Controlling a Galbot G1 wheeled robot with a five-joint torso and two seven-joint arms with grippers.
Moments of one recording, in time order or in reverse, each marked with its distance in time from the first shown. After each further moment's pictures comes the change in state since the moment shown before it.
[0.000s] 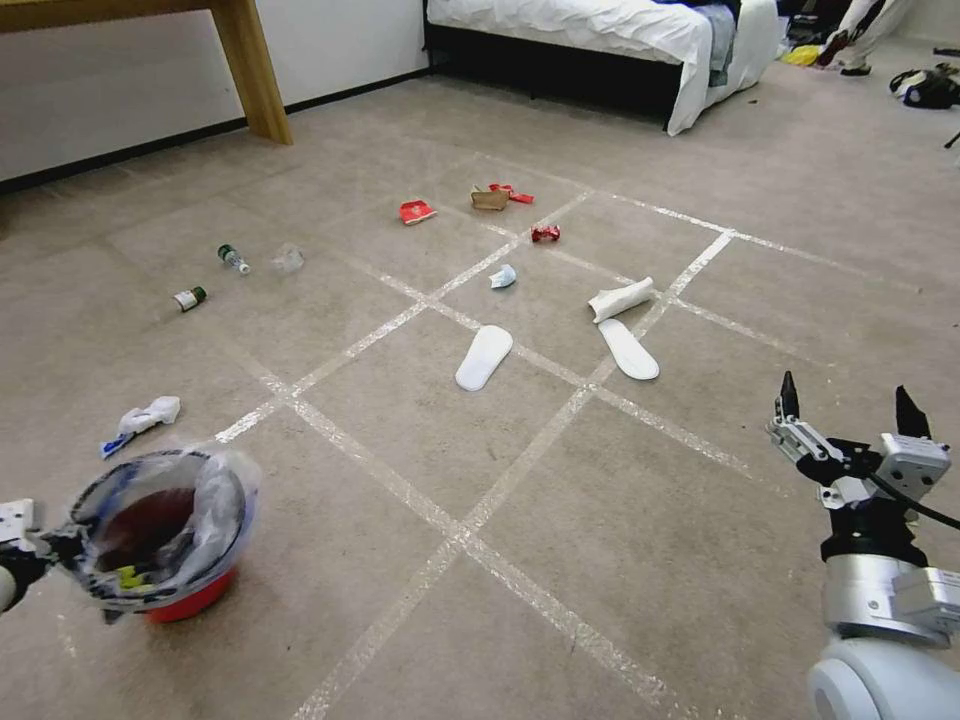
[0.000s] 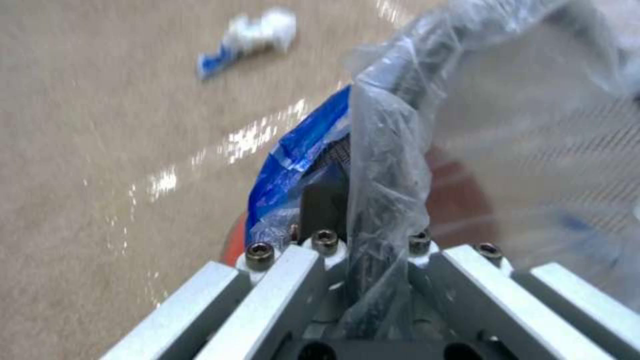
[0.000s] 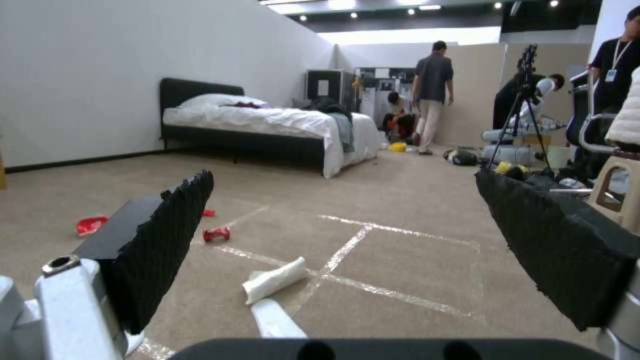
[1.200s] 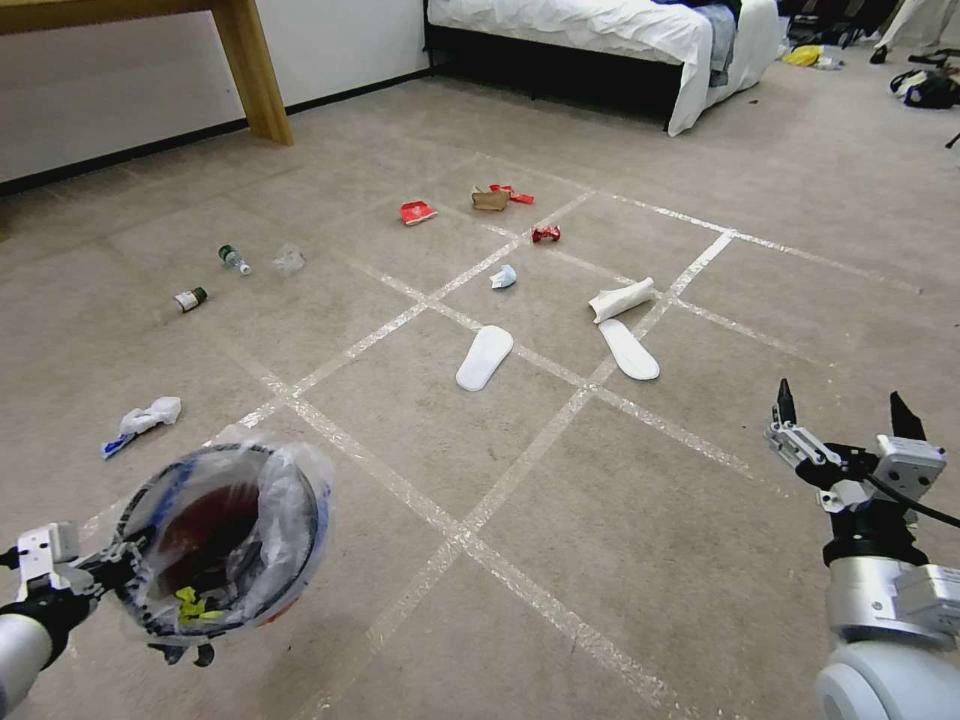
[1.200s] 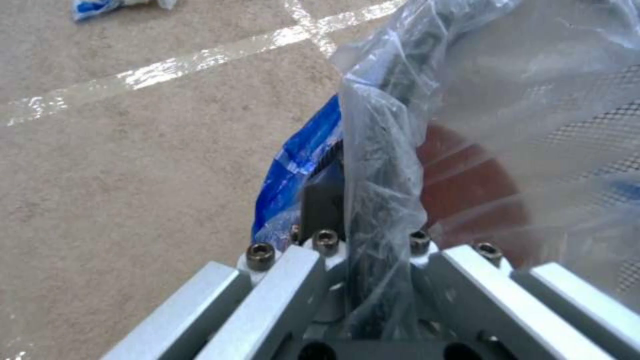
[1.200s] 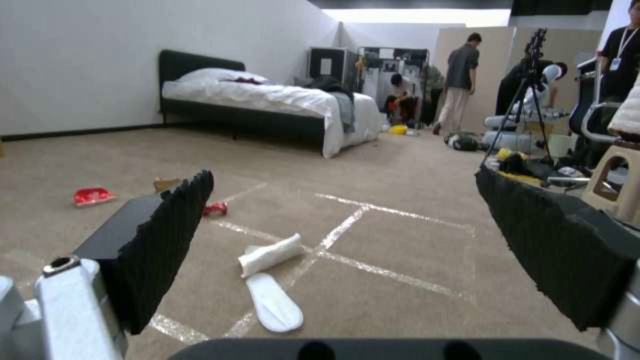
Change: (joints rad) left arm 0.161 -0.289 -0.028 -0.439 -0.106 0.132 -0.111; right arm -0.035 -0.047 0.010 0.000 0.020 -0.039 0.018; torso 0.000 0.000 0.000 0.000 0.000
